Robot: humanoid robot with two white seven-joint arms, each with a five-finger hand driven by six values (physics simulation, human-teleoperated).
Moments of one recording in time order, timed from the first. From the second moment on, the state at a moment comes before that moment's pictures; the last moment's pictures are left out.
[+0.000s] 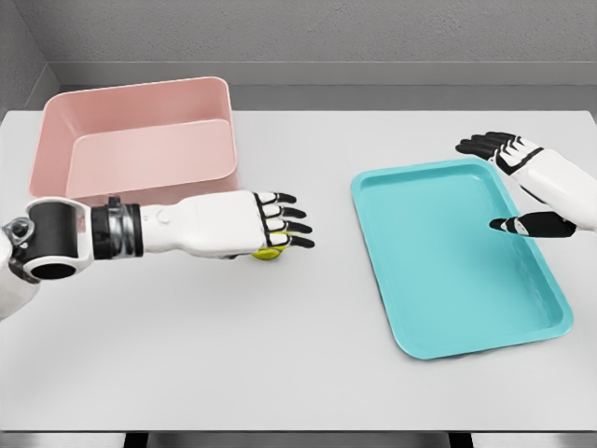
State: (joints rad) left arm -0.66 0.73 -0.83 -1.73 -0.64 -0.61 -0.30; right arm -0.07 -0.63 -0.13 -1.71 0.23 -0.61 0.52
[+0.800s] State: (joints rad) left arm -0.73 0.65 -0.95 -1.50 -0.49 -0.61 -0.30; right arm -0.07 -0.63 -0.13 -1.71 0.23 -0.61 0.52
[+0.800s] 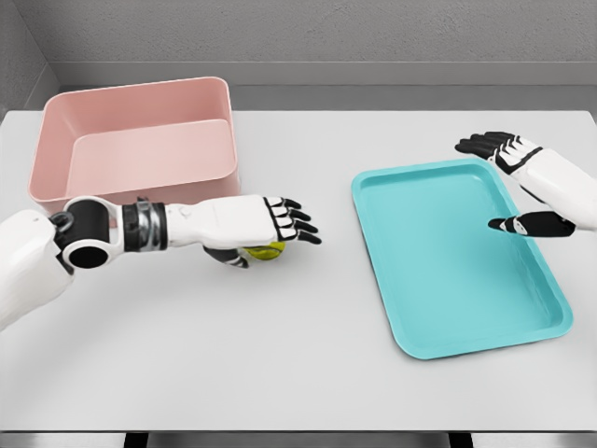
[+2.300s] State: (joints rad) left arm -0.76 0.58 -0.99 -1.33 -0.46 -0.61 -0.31; right arm -0.07 -0.63 -0.14 -1.71 0.22 -0.61 0.52
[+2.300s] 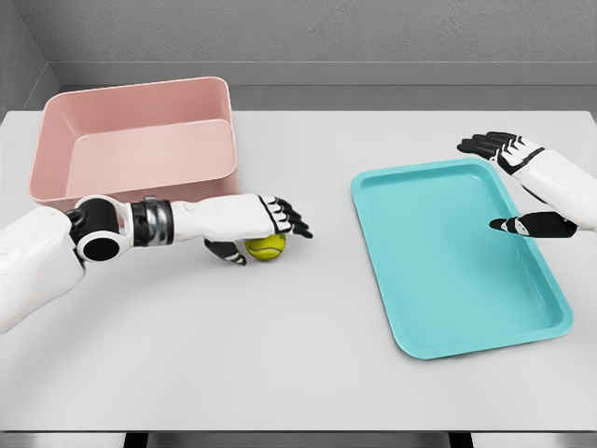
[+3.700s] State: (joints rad) left arm -0.82 0.68 -0.89 -1.45 -0.38 -0.61 -0.35; right arm -0.07 -0.63 -0.14 -1.70 0.22 -0.61 0.52
